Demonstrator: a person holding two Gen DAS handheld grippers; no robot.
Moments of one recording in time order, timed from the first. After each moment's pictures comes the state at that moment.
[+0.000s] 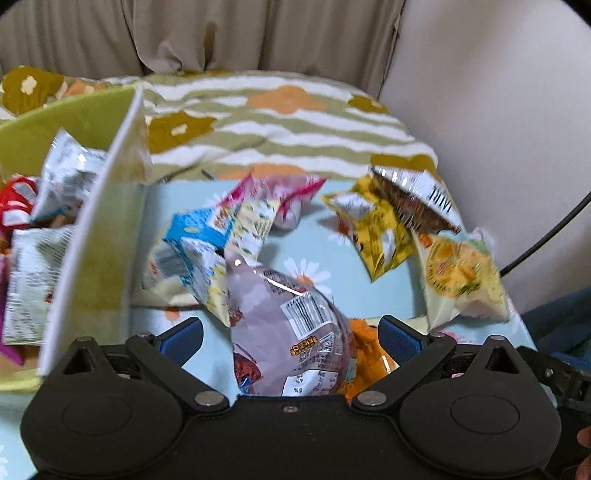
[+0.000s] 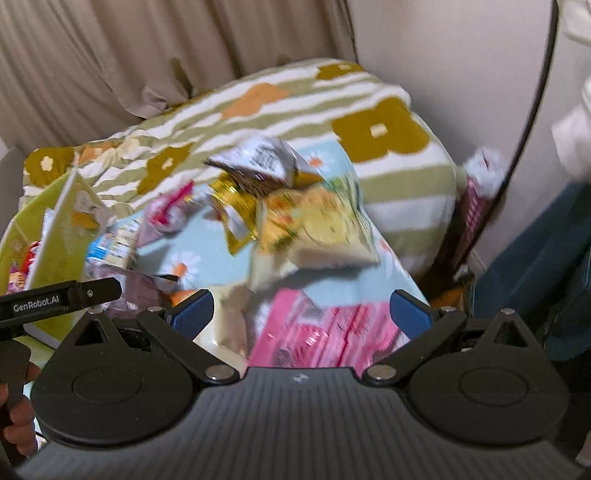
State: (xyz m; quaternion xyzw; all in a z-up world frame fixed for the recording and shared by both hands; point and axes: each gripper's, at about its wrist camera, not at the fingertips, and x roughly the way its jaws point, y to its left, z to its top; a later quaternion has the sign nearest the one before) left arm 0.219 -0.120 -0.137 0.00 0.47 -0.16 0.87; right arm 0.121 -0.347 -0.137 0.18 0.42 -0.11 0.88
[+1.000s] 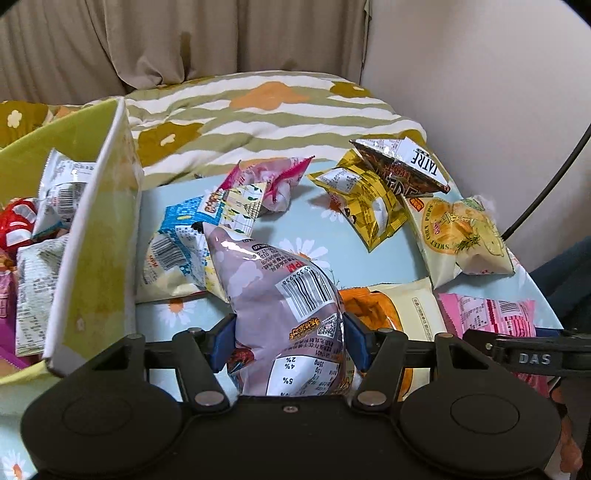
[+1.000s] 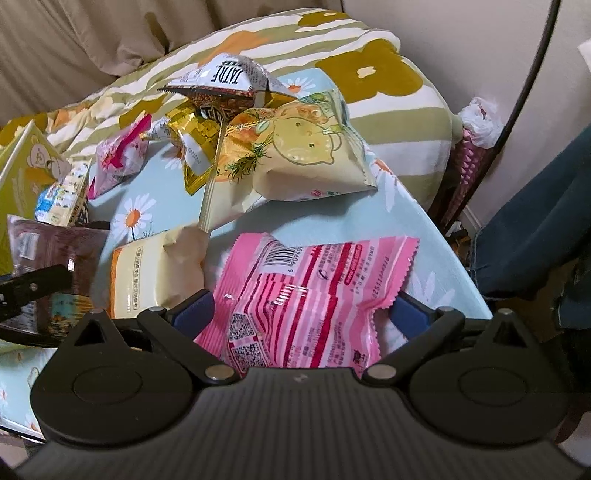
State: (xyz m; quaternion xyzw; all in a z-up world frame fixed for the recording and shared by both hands) left arm 0.196 -0.126 -0.139 0.06 0.45 -0.17 0.87; right arm 0.140 -0.345 -0.194 0.16 0.48 -0.11 0.85
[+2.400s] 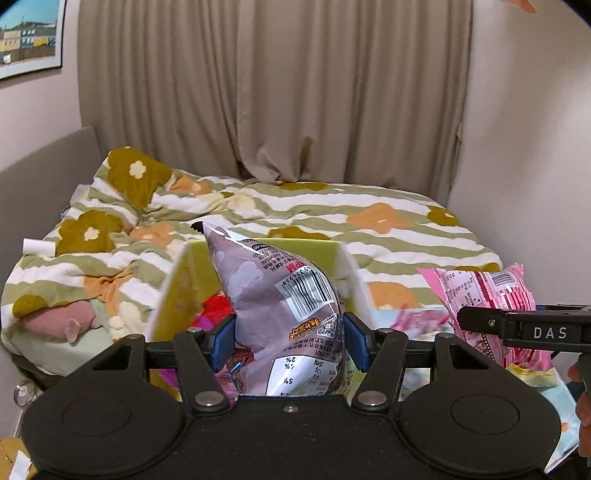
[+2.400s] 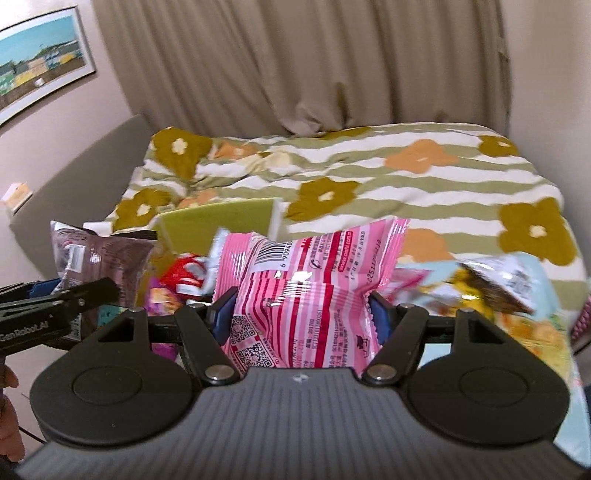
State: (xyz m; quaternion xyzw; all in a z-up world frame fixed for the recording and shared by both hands) left arm 0.192 0.082 -0.006 0.00 0.31 -0.06 0.95; right arm 0.219 -0.138 -0.025 0.10 0.35 0.10 0.93
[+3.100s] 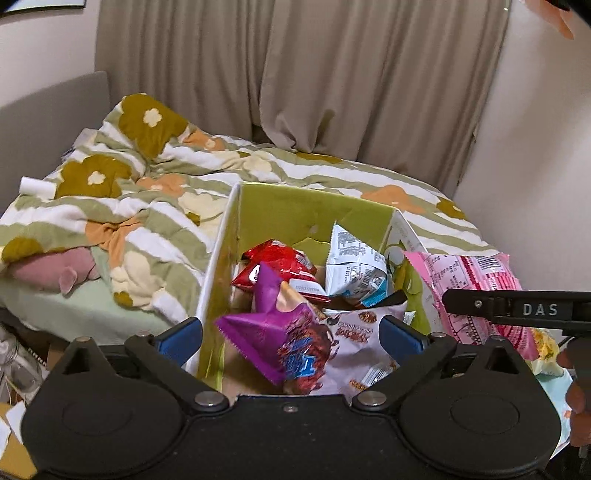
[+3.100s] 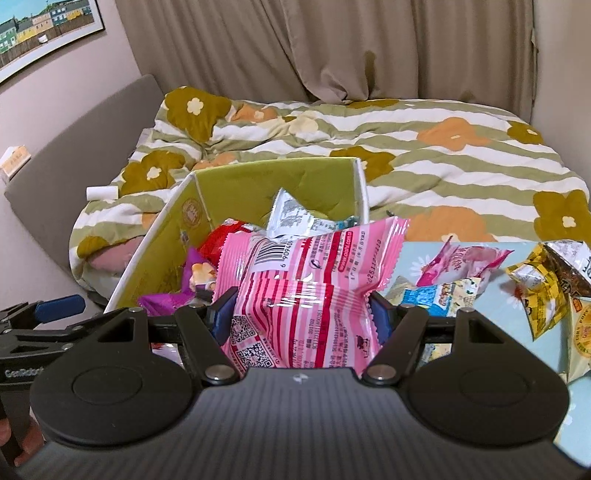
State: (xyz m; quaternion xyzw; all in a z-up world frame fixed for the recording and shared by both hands) left arm 0.194 0.171 -0.048 -0.06 0.36 -0.06 0.93; right arm 0.241 -0.040 -0.051 0.07 0.39 0.10 0.91
